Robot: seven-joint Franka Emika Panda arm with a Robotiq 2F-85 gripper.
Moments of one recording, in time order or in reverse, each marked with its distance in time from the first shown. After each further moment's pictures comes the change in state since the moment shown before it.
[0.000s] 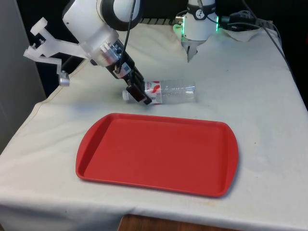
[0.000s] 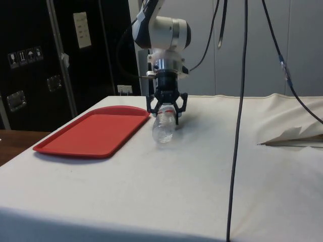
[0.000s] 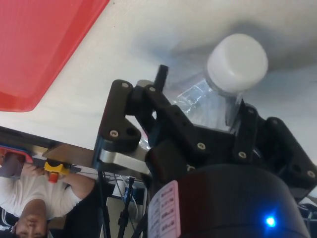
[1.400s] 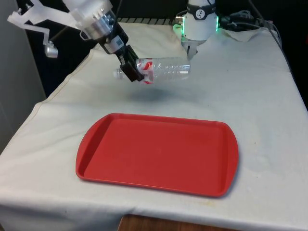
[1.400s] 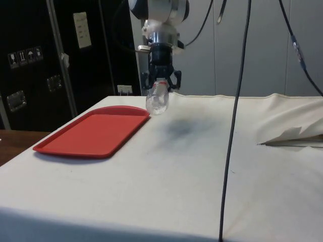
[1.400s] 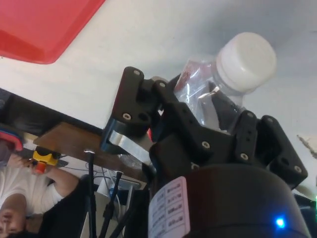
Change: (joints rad) arm 0.028 -0.149 -0.045 0.001 -0.094 -0.046 0.115
